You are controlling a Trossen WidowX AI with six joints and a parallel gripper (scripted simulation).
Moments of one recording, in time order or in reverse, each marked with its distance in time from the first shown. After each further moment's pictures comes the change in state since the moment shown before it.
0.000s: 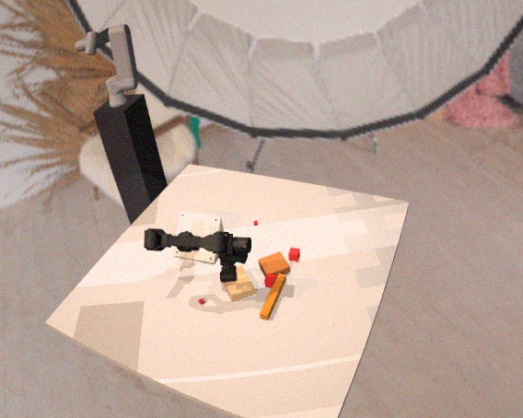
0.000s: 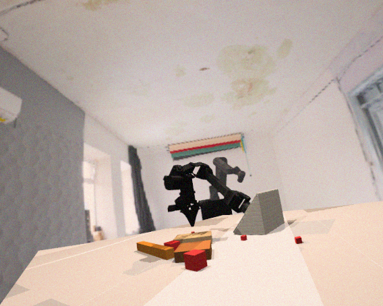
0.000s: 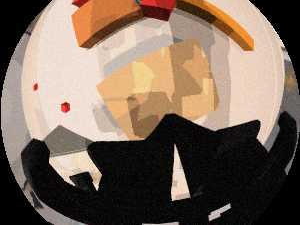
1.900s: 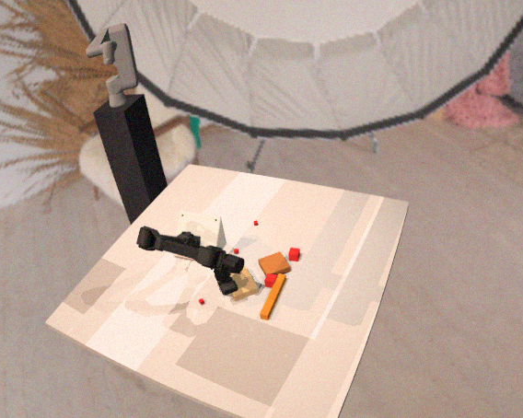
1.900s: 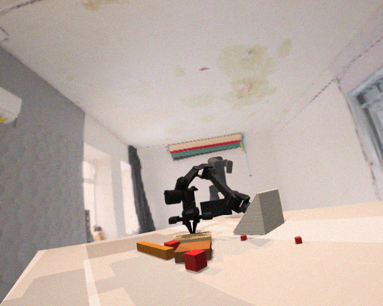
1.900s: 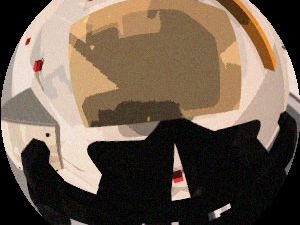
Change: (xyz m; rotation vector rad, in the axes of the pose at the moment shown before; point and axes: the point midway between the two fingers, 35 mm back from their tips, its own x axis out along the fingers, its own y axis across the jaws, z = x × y) arm 0.054 -0.020 -0.031 -0.337 0.017 -0.036
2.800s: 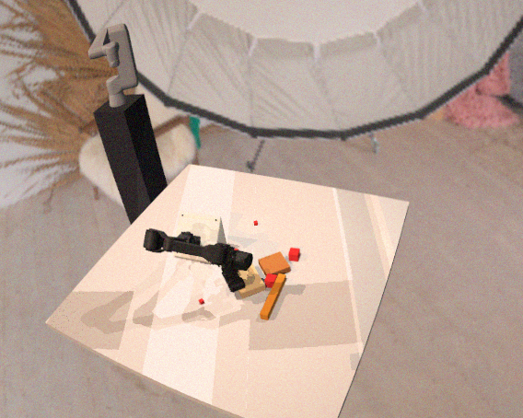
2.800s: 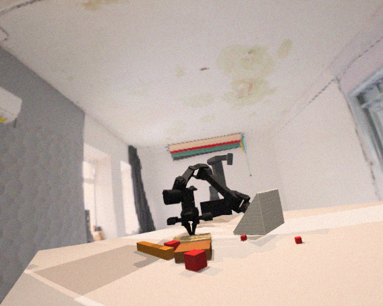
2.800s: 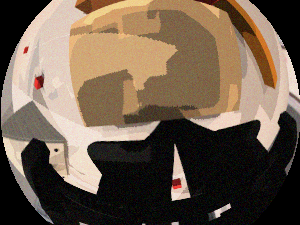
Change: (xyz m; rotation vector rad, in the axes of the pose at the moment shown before) arm 0.000 0.000 0.032 0.002 -0.003 0.000
